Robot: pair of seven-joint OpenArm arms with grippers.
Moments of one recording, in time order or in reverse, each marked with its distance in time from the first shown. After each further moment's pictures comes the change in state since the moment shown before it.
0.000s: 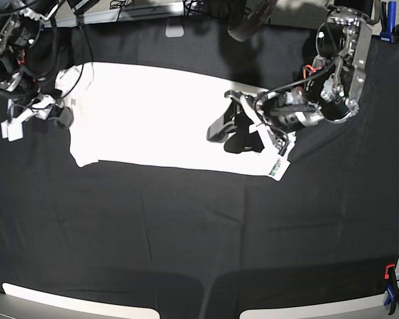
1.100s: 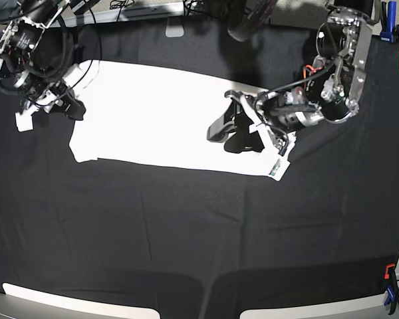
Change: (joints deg) left arm 0.0 0.0 0.0 0.0 0.0 0.0 0.4; right arm 3.8 1.0 0.4 -17.0 17.3 0.7 -11.5
